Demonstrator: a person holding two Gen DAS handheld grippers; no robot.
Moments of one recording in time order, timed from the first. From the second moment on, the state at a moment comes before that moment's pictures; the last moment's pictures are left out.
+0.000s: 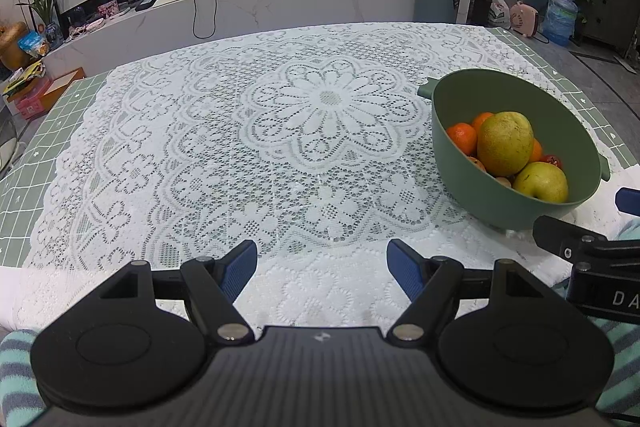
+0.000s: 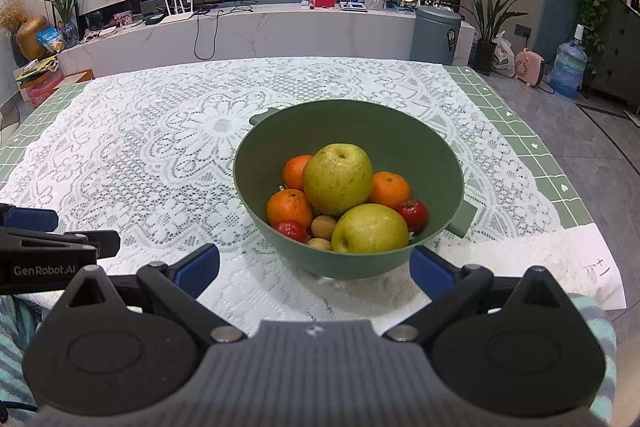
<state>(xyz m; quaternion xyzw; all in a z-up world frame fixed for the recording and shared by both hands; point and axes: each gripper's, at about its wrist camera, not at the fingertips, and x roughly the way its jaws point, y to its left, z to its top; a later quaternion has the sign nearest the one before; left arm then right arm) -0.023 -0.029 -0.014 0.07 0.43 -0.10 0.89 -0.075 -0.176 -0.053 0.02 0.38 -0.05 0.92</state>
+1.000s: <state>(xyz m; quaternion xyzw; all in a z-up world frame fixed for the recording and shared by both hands) -0.025 -0.030 -0.012 0.07 0.43 -0.10 0.90 -0.075 -0.178 -0.057 0.02 0.39 -0.05 0.92</state>
